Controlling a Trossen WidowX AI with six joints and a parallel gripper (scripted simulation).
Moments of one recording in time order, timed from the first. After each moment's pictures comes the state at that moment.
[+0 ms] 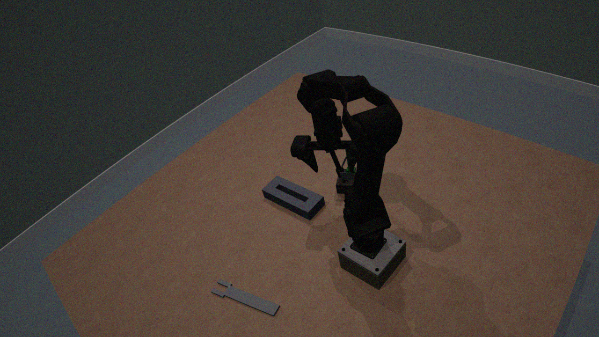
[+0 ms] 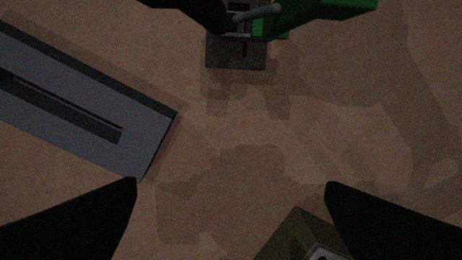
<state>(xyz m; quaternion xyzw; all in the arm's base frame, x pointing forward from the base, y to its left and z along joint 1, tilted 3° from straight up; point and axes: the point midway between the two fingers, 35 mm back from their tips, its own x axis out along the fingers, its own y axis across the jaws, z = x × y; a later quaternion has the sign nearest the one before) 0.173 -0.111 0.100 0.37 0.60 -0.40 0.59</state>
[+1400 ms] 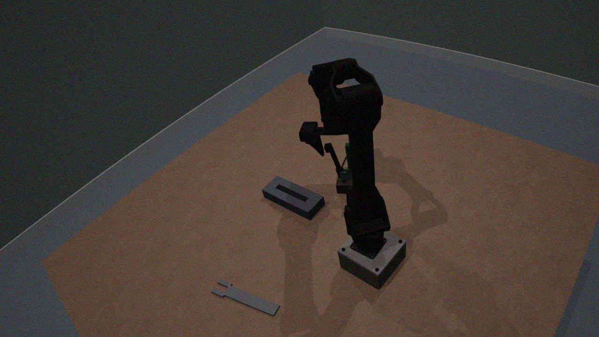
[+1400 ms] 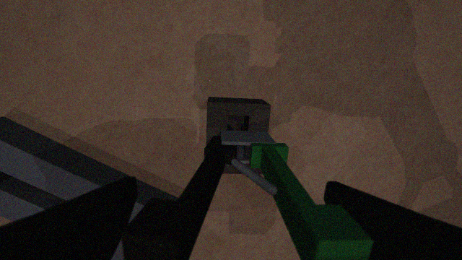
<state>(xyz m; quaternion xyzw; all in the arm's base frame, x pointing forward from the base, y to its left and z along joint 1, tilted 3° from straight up) 0.210 -0.187 0.084 0.37 0.59 -0.40 0.60</state>
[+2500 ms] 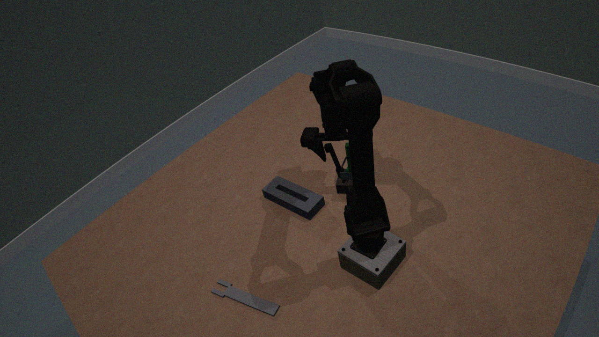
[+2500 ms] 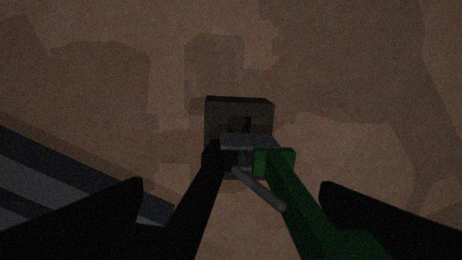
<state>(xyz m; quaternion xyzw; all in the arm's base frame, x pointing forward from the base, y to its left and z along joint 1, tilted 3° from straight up) 0.208 -0.186 0.067 0.37 0.60 -0.40 0.59</state>
